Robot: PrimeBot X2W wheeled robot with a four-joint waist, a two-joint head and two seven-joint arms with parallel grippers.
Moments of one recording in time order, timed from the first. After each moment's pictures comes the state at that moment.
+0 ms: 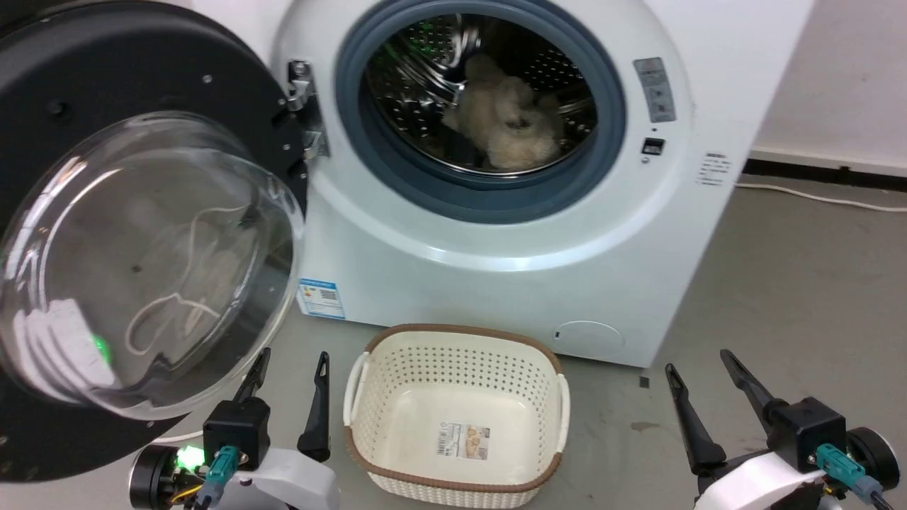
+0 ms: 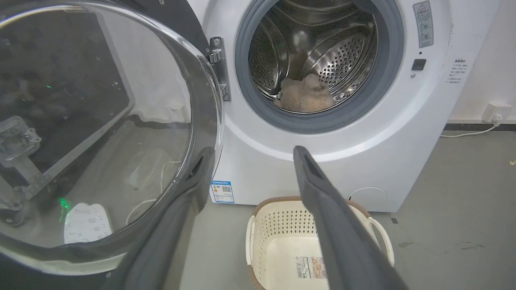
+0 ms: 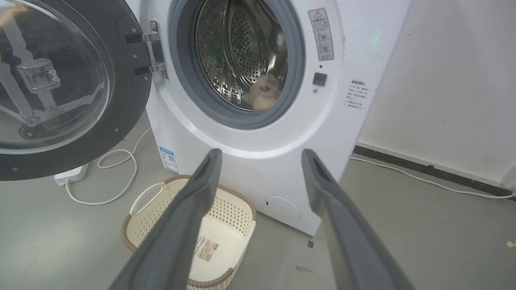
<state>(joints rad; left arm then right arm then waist) 0.00 0.06 -0.05 0.02 0.00 0.00 -0.05 0.02 -0.06 0.00 0.01 0.01 0.13 -0.05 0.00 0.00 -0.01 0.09</state>
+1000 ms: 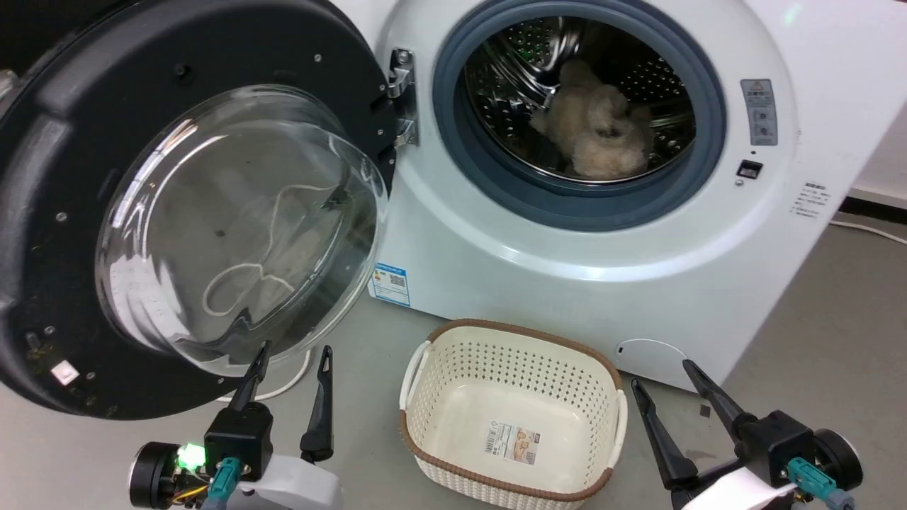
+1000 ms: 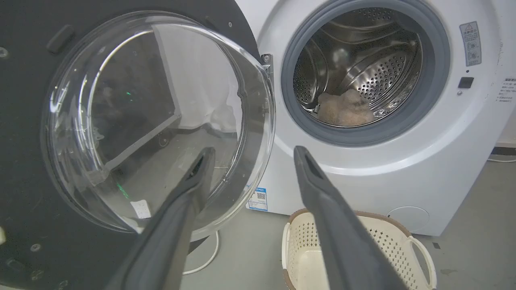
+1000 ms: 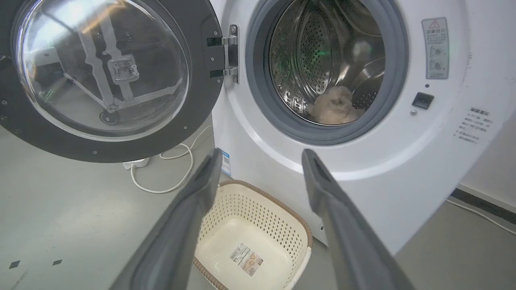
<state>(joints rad) 0.01 0.08 -0.08 0.00 0.00 0.02 -0.12 0.02 -0.10 0.11 0.05 0.05 0.13 -0.12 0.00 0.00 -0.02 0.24</state>
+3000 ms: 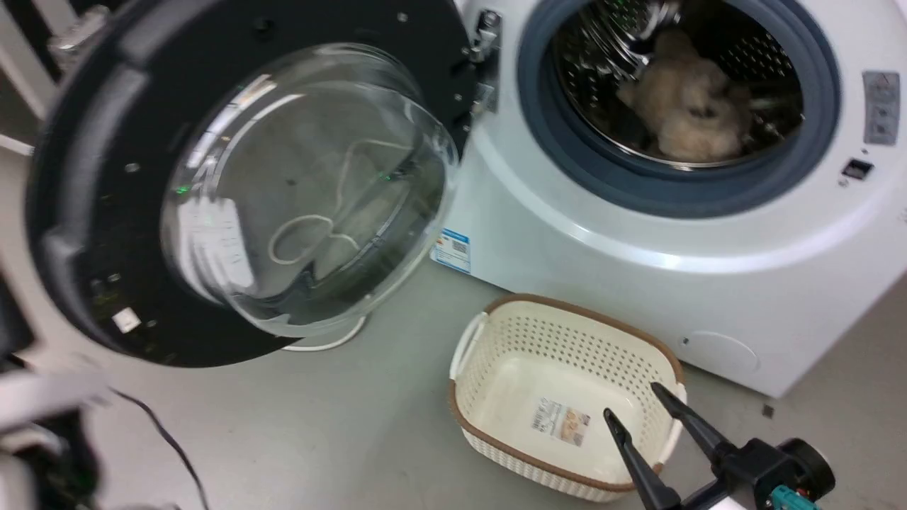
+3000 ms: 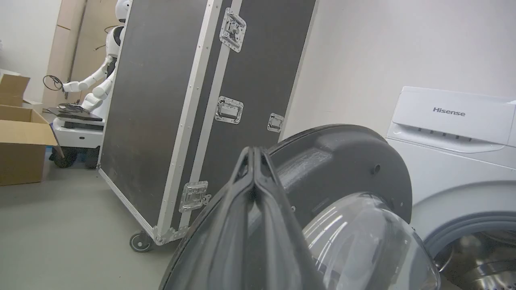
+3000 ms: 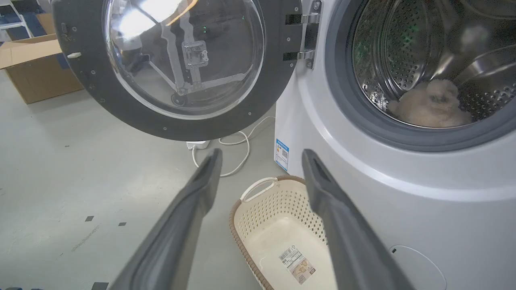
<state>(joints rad) -0.18 0.16 0.32 -0.11 -0.39 -0.01 -0.25 0.01 -0.21 0.27 0.12 0.13 0.13 -0.25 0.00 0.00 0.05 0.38</state>
